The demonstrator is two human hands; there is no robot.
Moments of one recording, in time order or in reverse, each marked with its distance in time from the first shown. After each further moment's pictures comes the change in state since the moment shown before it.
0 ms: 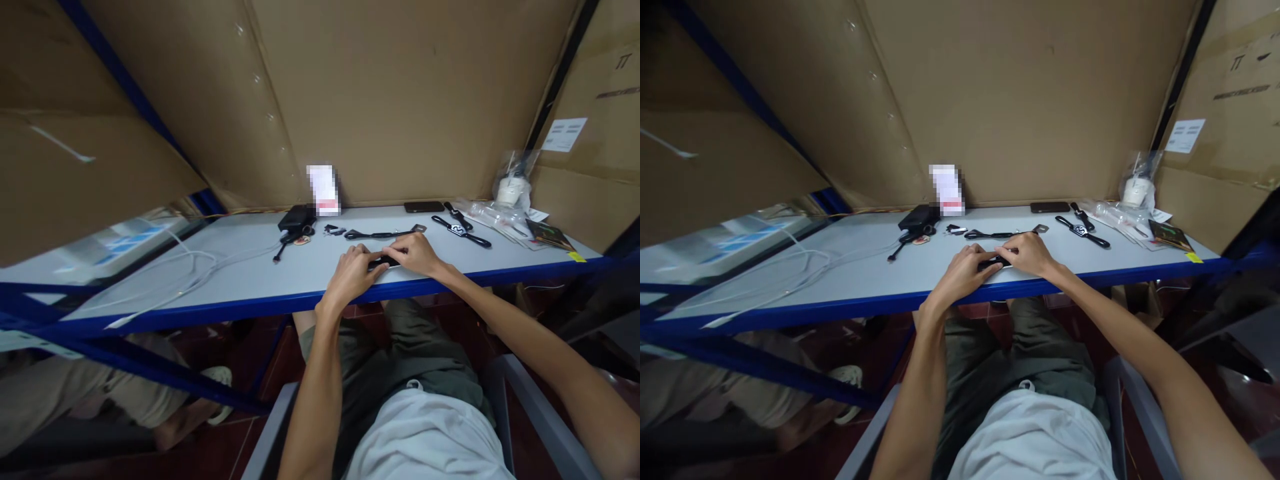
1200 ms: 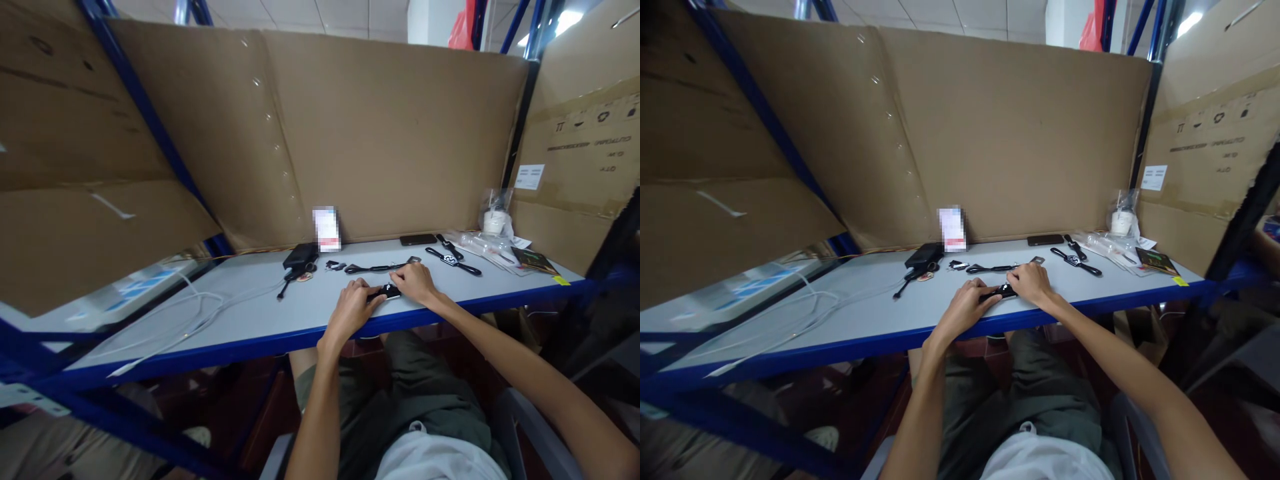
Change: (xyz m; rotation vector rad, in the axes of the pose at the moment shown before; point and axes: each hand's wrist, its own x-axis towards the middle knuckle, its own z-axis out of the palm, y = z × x) left_hand 0.003 -0.009 0.010 -0.030 0.033 0.029; right_hand 0.003 -0.010 -0.004 -0.417 -0.085 0.402
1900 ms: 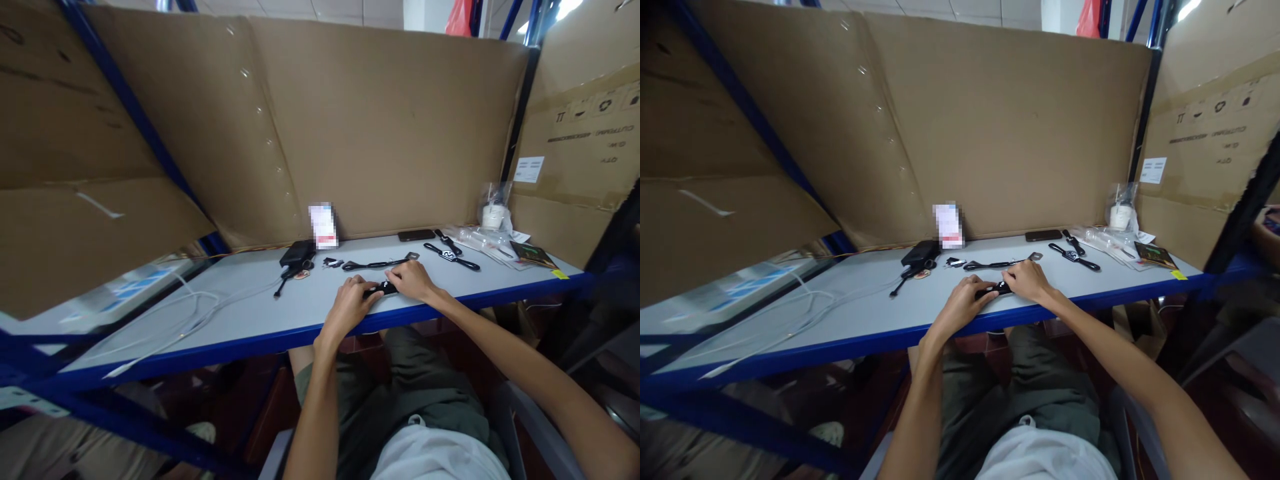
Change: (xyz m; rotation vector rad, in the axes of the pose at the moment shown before) left_hand 0.000 -0.003 0.001 -0.068 0.015 0.005; right_hand 0.000 0.006 0.008 0.117 0.006 -0.153
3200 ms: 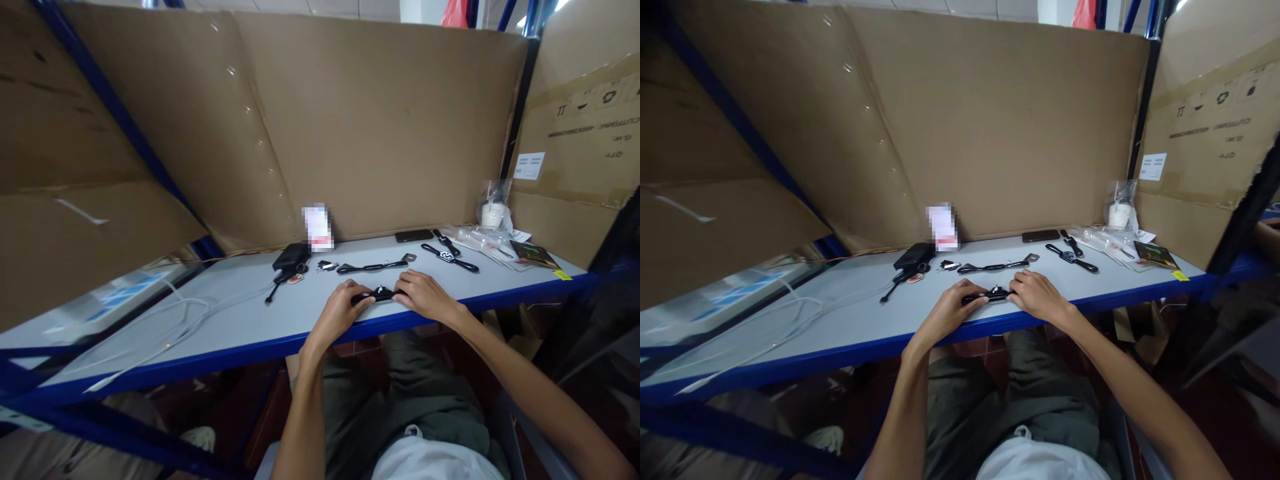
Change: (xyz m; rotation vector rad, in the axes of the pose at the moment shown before) left_hand -0.003 -0.008 -0.010 -0.196 -0.028 0.021; right_hand -0.039 0.021 -0.020 -0.037 -0.061 -0.311
